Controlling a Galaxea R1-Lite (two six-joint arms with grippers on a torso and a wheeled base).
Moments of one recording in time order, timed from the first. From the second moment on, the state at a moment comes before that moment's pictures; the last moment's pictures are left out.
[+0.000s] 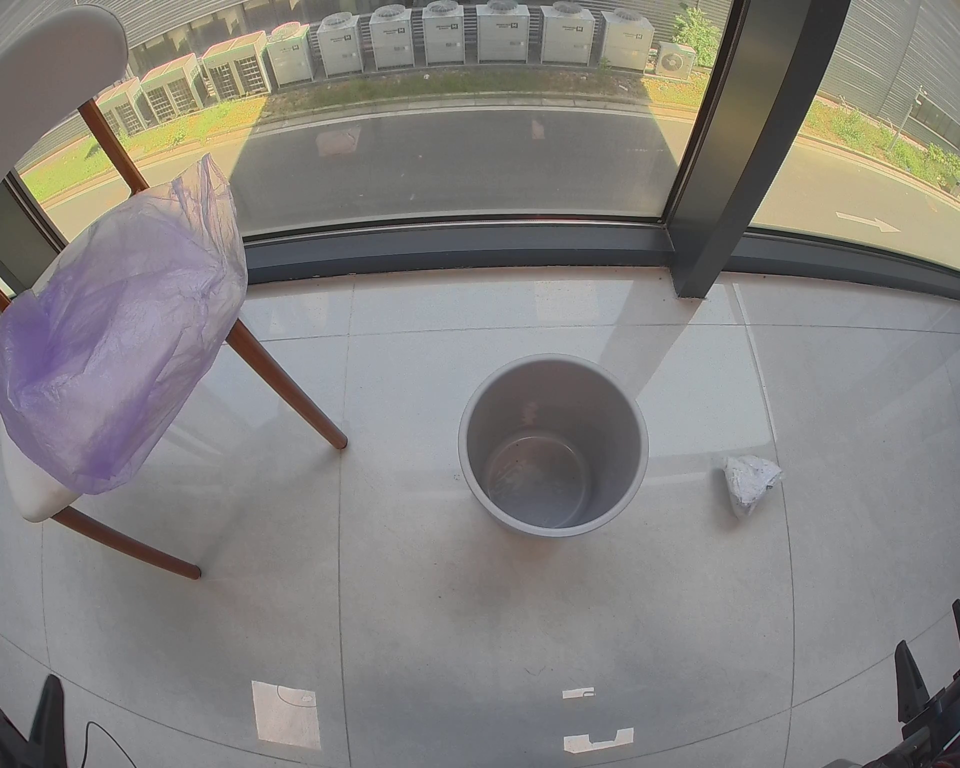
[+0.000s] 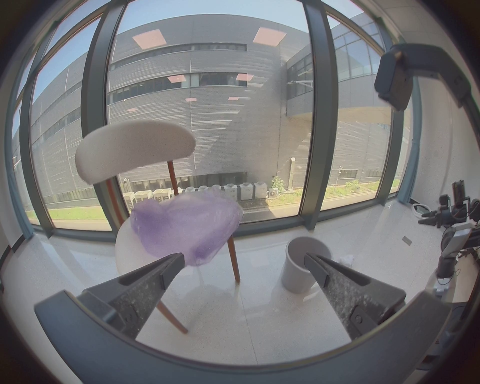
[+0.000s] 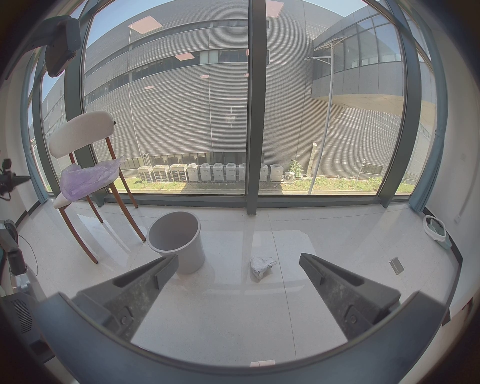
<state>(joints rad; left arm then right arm) 0.00 0.02 -0.26 0.05 -0.17 0.07 0.00 0.02 -0.02 0.00 0.01 -0.02</state>
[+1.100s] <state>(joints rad) -0.11 0.92 -0.60 -0.43 -0.27 0.26 0.00 0.02 -0.02 0.00 0.01 -0.02</state>
